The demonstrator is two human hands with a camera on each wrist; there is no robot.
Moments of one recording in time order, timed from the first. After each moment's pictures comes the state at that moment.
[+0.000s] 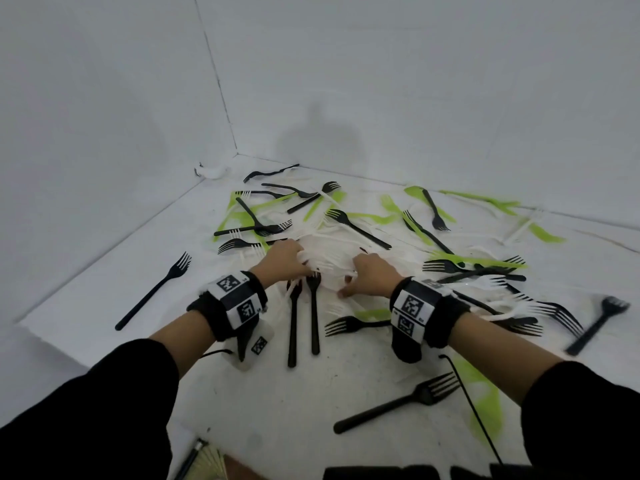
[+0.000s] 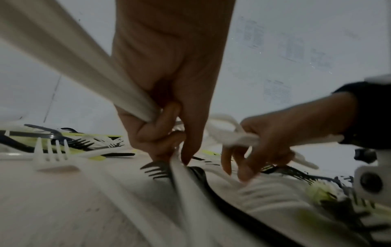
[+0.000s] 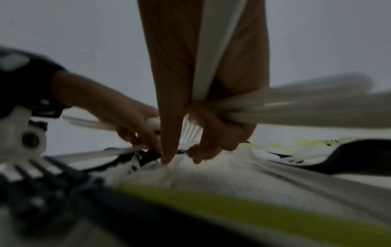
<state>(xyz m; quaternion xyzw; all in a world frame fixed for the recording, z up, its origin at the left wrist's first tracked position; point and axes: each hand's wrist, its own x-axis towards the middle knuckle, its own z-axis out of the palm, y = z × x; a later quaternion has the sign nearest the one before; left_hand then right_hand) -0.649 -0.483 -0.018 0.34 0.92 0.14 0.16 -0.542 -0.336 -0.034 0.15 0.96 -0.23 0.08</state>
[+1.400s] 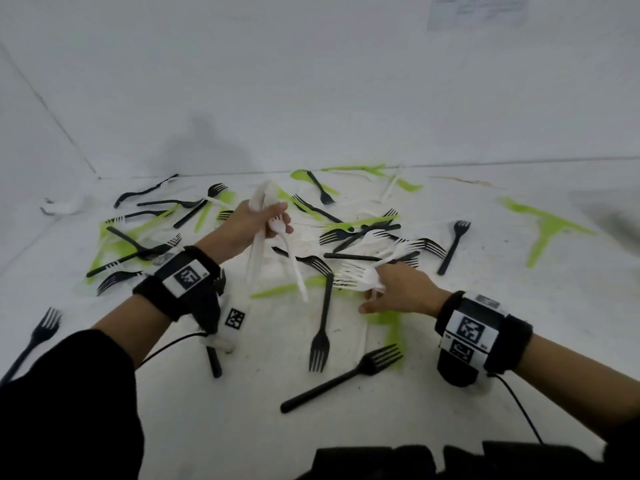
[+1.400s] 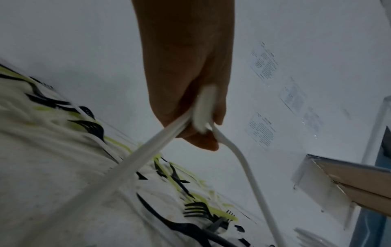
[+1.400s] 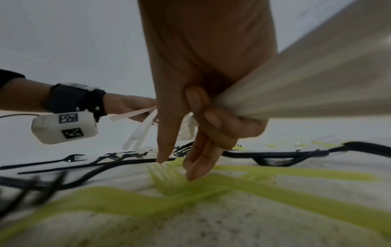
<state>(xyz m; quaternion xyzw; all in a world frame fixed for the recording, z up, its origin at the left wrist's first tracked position) -0.603 -0.381 0.016 0.37 0.67 0.54 0.36 -0.353 -0.286 -0.019 0.31 0.92 -0.22 0.07</state>
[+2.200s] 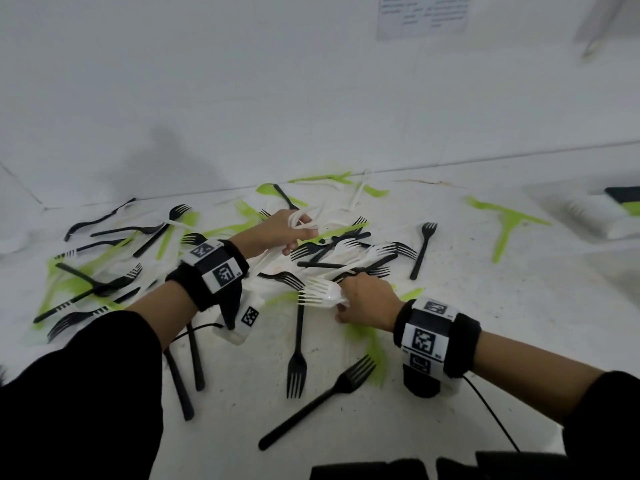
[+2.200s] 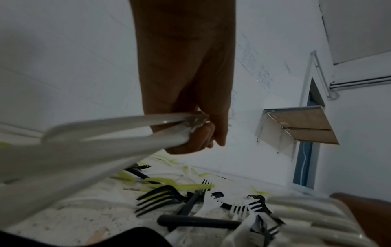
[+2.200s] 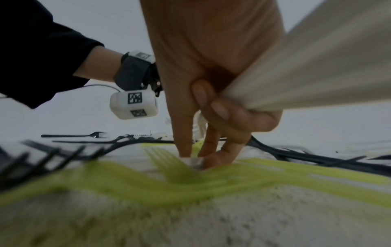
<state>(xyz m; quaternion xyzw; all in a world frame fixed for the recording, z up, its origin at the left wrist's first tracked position) -0.562 -0.300 0.010 0.49 0.70 0.35 0.39 -0.365 -0.294 -0.025 0.33 0.93 -0.15 0.05</state>
